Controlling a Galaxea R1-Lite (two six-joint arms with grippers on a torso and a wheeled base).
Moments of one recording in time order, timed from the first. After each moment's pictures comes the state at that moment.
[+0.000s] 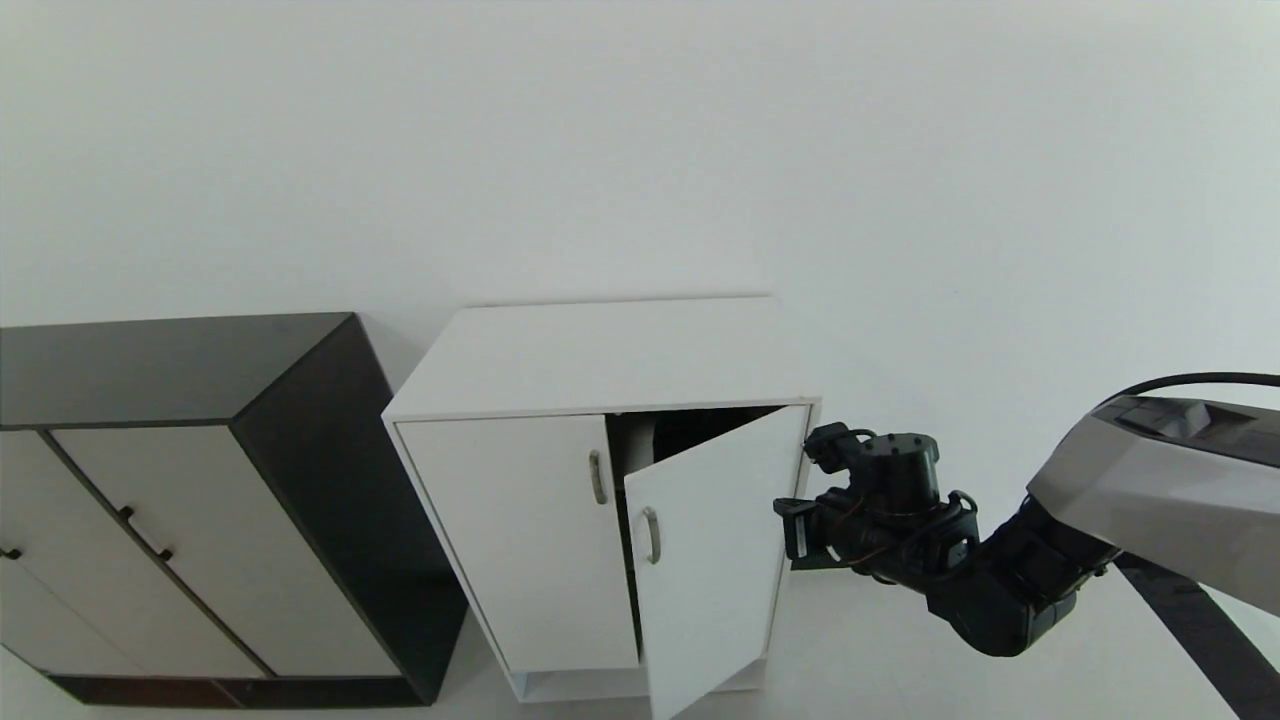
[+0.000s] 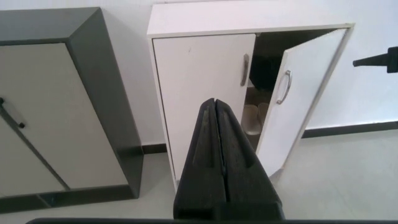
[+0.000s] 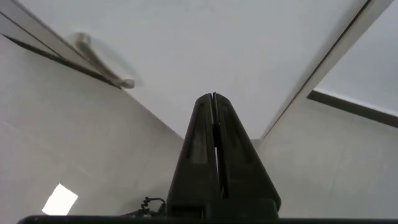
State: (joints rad) left arm 0.00 0.00 0.00 0.00 -0.02 0.01; right arm 0.52 2.23 -0.89 -0.95 0.04 0.12
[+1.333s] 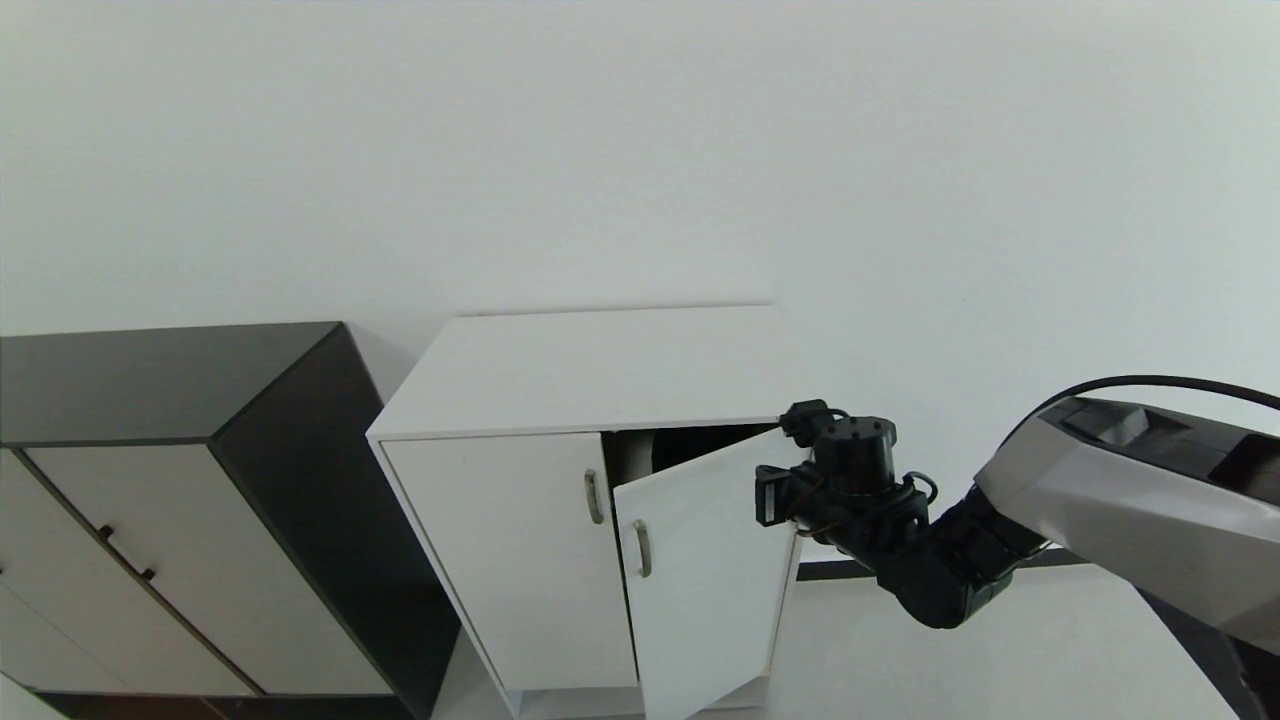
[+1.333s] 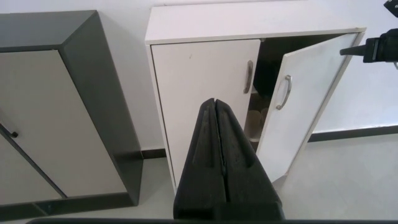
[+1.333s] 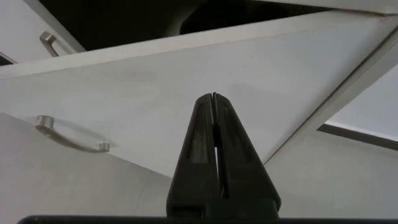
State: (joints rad) left arm 0.00 0.00 0.00 0.00 -0.02 0.02; right arm 0.55 2.32 -1.09 -0.94 -0.11 0.17
